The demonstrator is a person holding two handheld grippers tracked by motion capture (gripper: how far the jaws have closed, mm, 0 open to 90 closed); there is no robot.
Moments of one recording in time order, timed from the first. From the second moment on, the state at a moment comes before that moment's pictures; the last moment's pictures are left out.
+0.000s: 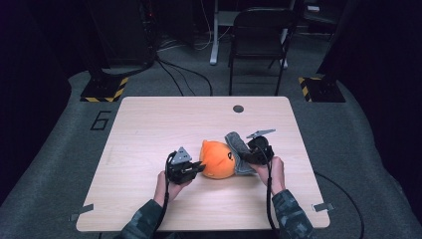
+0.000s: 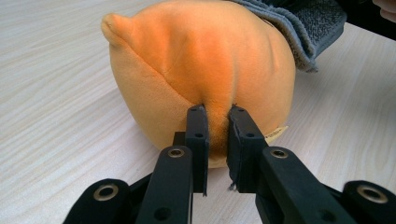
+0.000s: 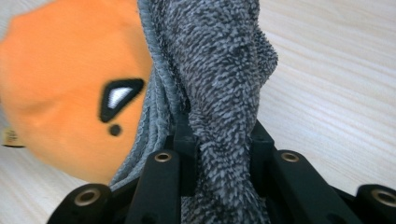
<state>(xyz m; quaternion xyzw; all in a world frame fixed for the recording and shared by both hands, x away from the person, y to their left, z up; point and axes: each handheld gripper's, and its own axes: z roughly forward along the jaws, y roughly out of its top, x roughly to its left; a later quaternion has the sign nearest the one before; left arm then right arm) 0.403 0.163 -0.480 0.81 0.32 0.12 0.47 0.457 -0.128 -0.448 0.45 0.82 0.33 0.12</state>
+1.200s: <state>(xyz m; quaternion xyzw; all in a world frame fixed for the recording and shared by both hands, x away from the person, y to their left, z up) 0.402 0.161 -0.478 0.81 0.31 0.13 0.47 0.444 -0.116 -0.400 0.43 0.81 0.38 0.11</state>
